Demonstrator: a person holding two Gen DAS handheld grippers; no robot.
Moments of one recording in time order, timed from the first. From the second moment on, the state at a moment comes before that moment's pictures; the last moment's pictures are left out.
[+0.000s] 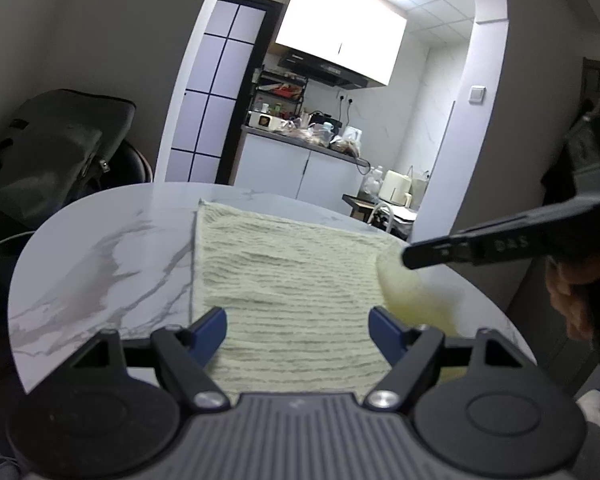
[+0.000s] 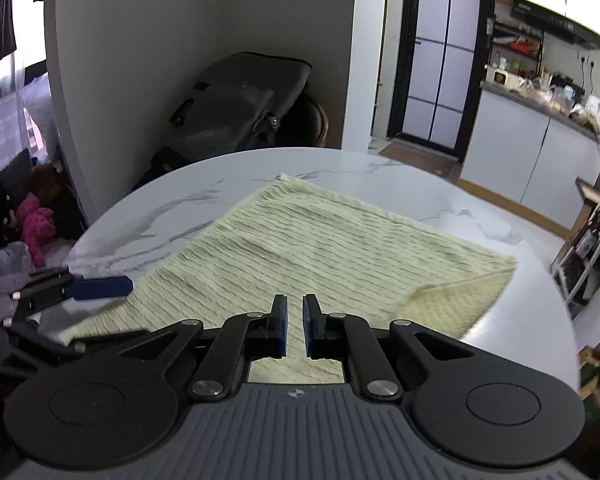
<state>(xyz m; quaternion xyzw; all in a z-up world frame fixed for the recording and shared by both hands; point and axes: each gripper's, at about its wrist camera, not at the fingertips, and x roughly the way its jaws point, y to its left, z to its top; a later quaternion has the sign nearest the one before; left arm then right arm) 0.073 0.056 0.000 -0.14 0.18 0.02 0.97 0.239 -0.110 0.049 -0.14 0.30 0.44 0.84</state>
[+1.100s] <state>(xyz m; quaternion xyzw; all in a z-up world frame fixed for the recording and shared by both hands) 0.072 0.054 0.000 -0.14 0.19 0.03 0.97 0.219 -0.178 0.022 -0.10 0.35 0.38 0.85</state>
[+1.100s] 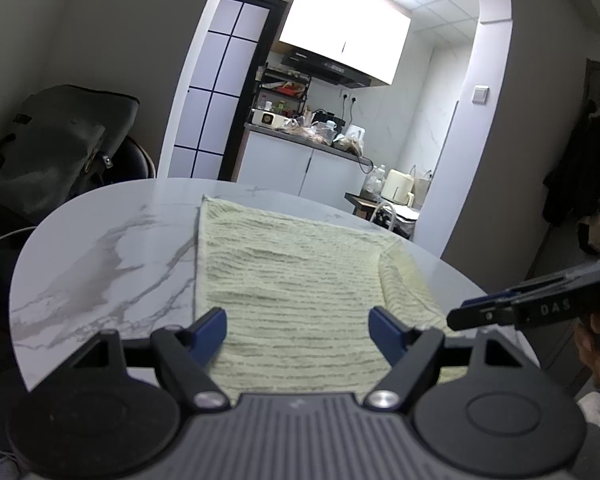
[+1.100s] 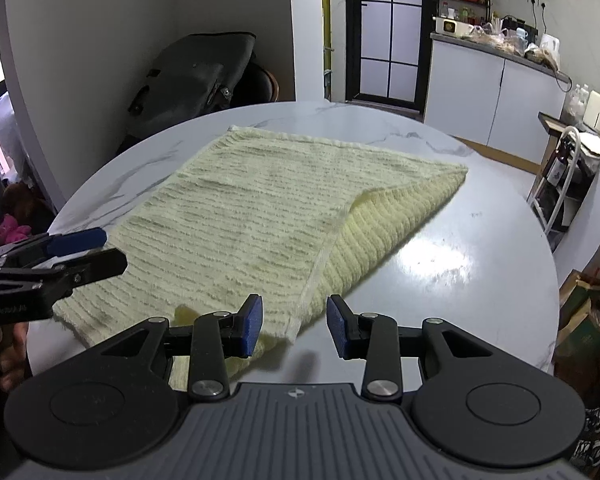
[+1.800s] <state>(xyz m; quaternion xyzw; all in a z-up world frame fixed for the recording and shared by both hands) 0.072 0.056 -0.002 -0.14 0.19 0.02 0.97 0.211 -0.181 0.025 -0.12 0.33 0.41 0.84</state>
